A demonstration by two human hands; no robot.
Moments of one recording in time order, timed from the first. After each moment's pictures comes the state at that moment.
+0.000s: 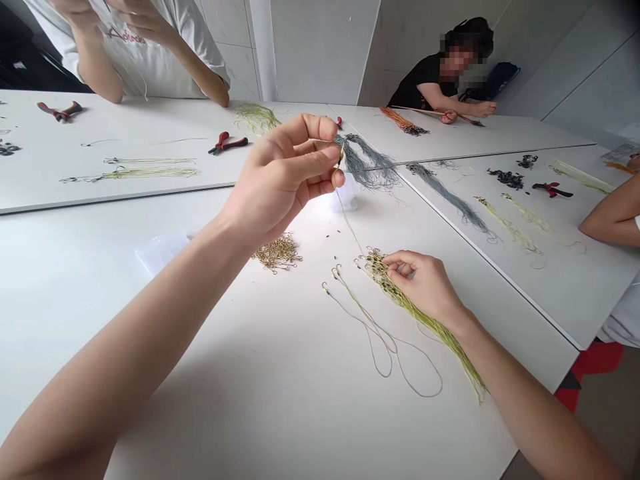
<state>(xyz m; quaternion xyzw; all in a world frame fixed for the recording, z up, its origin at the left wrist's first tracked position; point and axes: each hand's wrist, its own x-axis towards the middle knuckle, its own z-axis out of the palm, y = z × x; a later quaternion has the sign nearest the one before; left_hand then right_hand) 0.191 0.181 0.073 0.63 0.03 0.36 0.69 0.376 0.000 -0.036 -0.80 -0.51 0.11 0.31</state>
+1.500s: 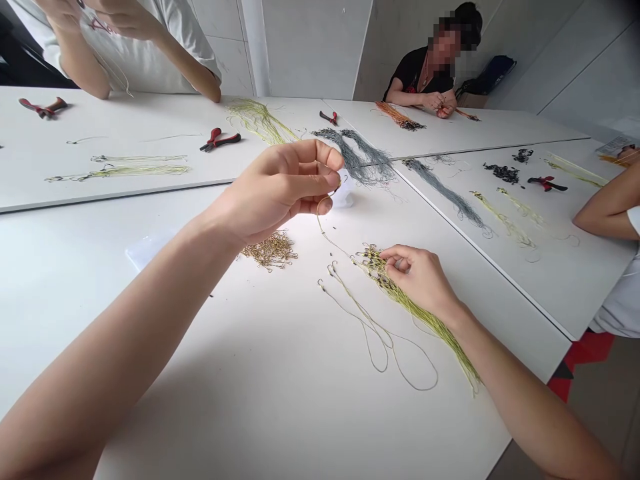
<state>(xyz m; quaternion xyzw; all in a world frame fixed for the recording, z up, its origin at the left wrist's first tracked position) 0.189 0.183 0.069 0.67 0.08 0.25 0.69 0.382 0.001 -0.041 -0.81 -0.50 0.10 0.30</state>
